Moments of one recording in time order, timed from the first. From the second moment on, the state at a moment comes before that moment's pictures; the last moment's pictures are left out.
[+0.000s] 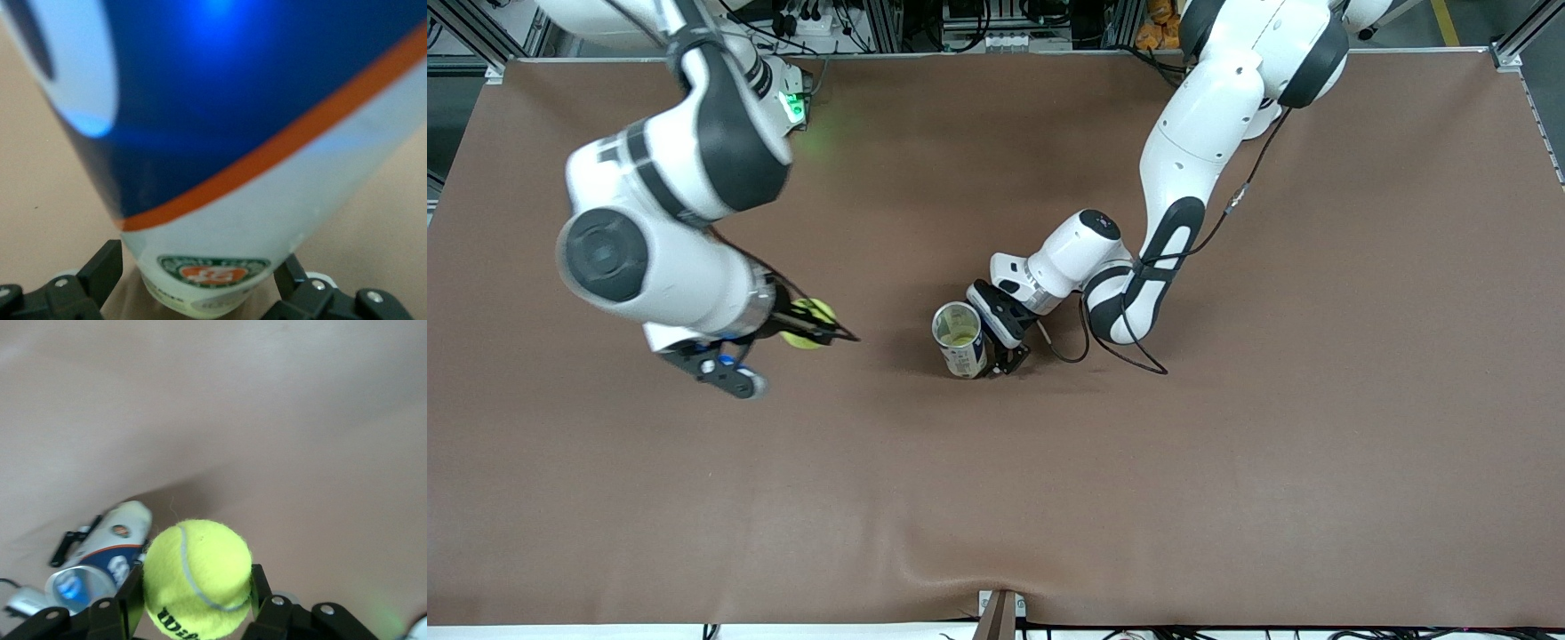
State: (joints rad) left arm -0.59 0.96 -0.08 -1.63 0.88 3.46 -0.68; right arm 0.45 0.50 -0.07 -1.18 0.18 1.57 0.83
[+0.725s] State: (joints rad) left arm -0.59 0.96 -0.08 -1.63 0.88 3.46 -0.69; right arm 0.63 0.60 -0.07 -1.18 0.18 1.73 1.14
